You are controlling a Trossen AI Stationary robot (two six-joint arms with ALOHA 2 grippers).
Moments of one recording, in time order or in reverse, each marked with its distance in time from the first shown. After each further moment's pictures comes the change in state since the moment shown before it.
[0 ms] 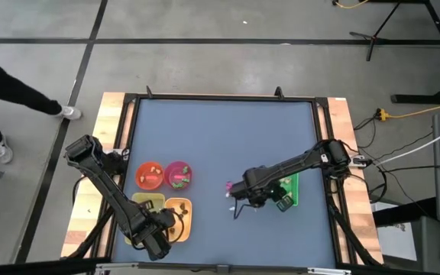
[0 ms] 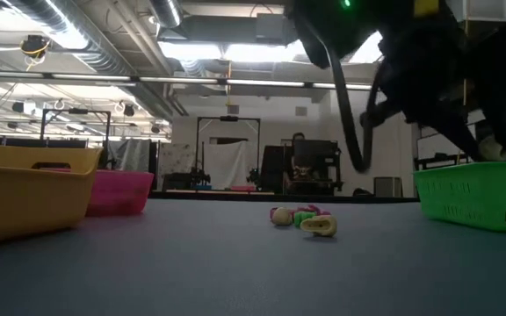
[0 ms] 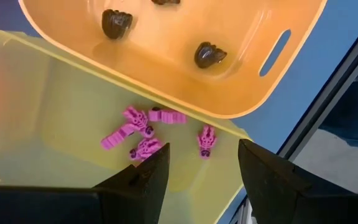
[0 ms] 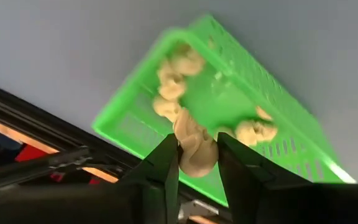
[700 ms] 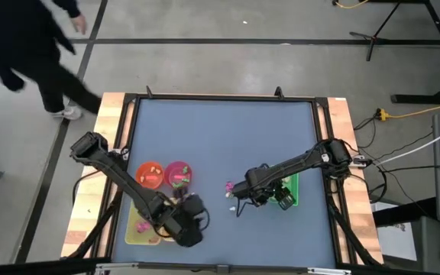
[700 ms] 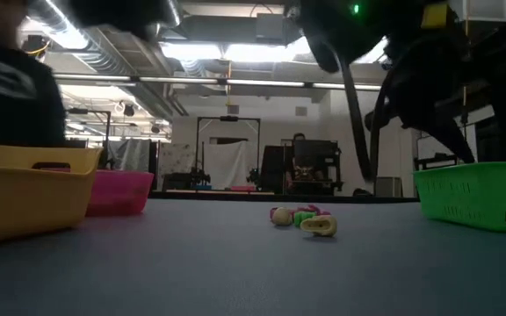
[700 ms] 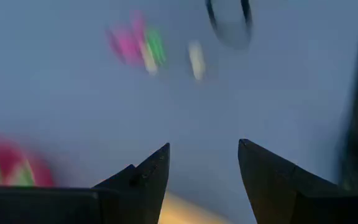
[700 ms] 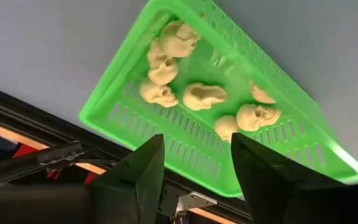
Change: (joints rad) left arm 0.180 0.009 0.000 0.380 -0.509 0.319; right arm -0.001 -0.017 -0.047 0.001 0.051 0.031
